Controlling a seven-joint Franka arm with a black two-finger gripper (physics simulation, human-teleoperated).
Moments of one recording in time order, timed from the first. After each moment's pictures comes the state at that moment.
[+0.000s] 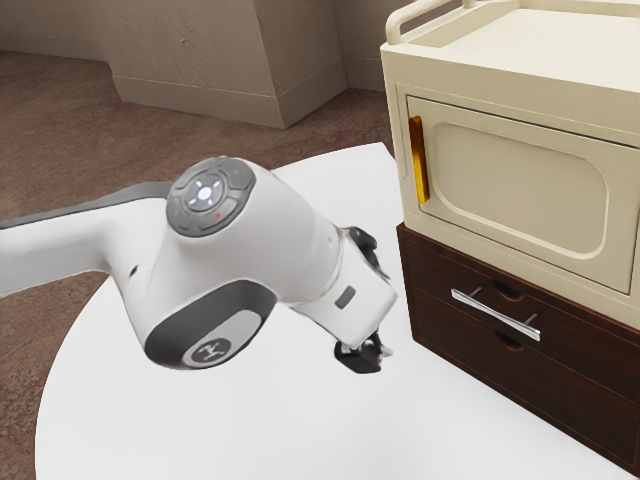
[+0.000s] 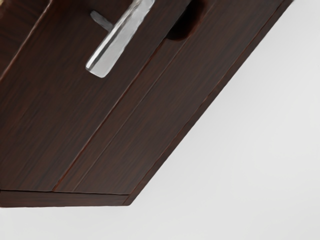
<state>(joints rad) -0.29 -0.22 -0.02 -2.14 0.34 2.48 0.60</state>
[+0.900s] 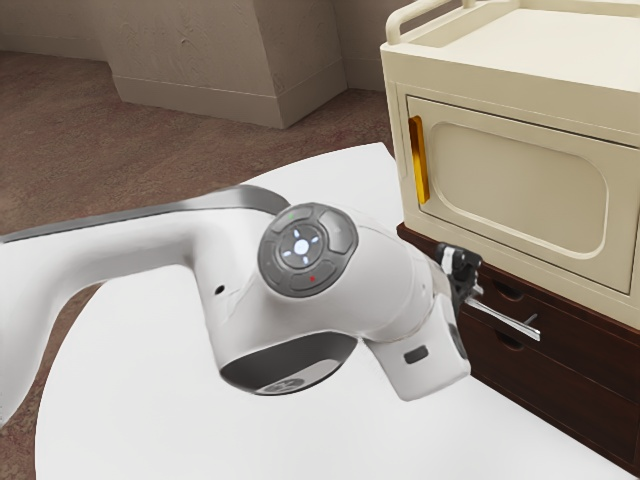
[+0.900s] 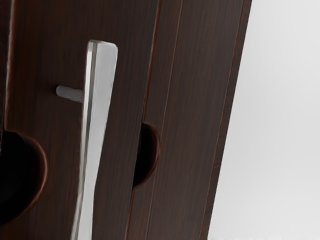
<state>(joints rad) -0.39 -0.06 -0.03 -2.02 0.52 2.52 0.81</state>
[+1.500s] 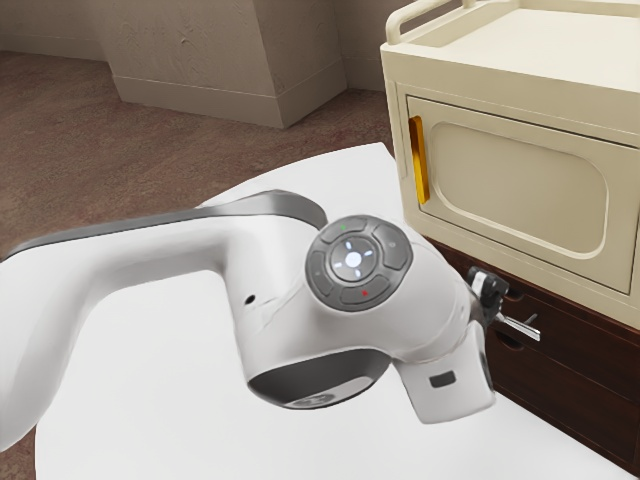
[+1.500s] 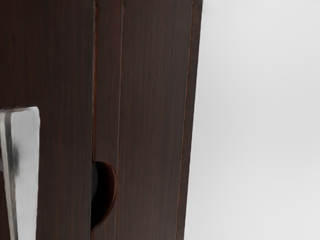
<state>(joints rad) -0.45 -0.02 -0.02 -1.97 0.52 2.41 0.87</state>
